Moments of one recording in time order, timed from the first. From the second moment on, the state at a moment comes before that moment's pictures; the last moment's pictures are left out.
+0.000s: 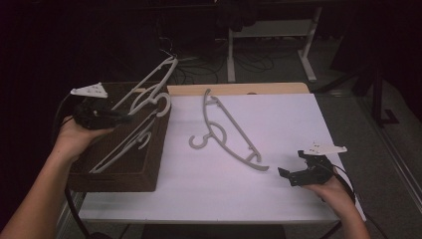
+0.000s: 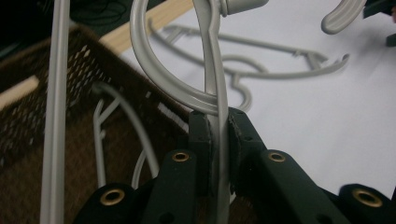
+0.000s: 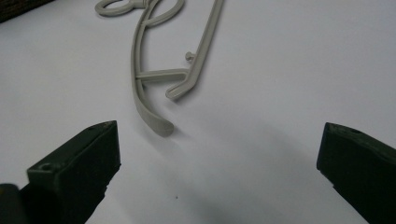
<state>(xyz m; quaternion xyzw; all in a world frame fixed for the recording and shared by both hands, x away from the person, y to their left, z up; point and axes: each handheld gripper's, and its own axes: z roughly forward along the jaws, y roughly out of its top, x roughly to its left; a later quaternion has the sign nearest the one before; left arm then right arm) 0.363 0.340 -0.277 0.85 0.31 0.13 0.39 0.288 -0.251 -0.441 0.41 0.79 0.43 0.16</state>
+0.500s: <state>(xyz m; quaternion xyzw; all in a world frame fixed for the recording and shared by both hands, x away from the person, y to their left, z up) 0.364 0.397 -0.340 0.85 0.38 0.08 0.36 0.289 -0.251 -0.441 0.41 0.79 0.43 0.16</state>
